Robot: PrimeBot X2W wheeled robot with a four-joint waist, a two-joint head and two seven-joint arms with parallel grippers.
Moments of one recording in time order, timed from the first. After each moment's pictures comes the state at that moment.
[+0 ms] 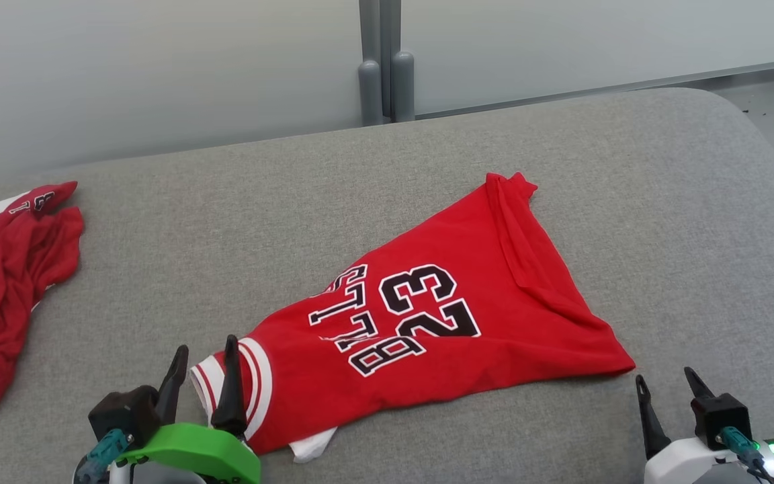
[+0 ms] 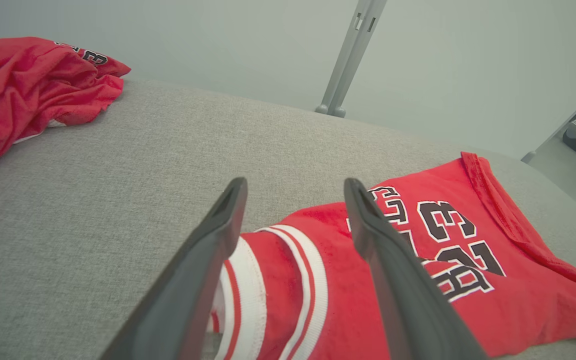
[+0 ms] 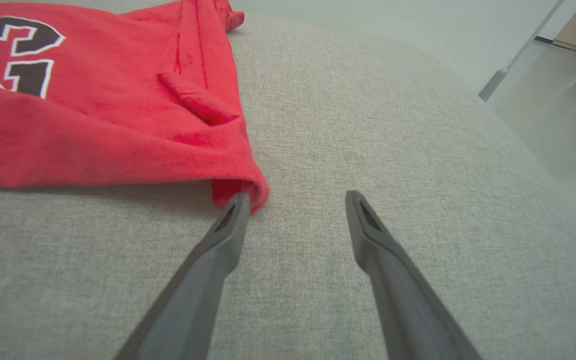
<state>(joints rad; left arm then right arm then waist) -0.01 0.22 -0.35 0.11 -0.61 0.19 -0.16 -0.03 -0.05 -0.16 0.47 -0.19 0.13 -0.26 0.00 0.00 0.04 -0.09</state>
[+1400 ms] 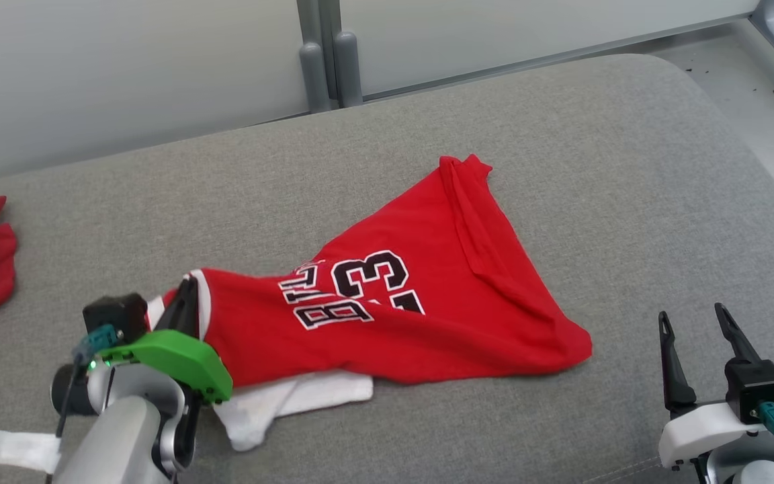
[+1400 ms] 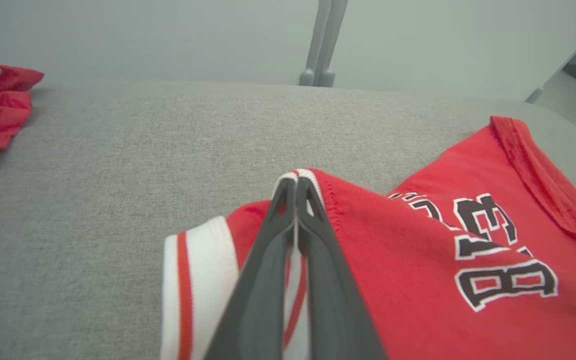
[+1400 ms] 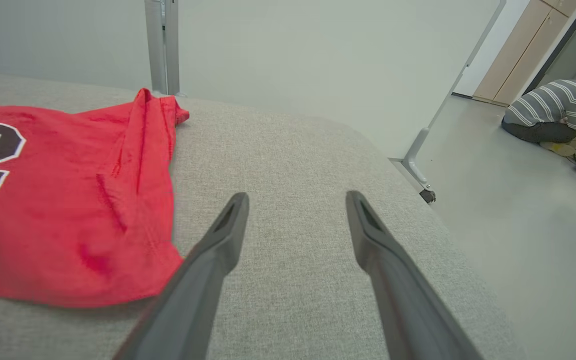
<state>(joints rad) -0.30 0.25 -0.38 0.49 -0.64 0.08 -0.11 0.02 -0.05 -0.18 0.16 -0.18 0.13 -0.26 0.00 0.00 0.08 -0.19</state>
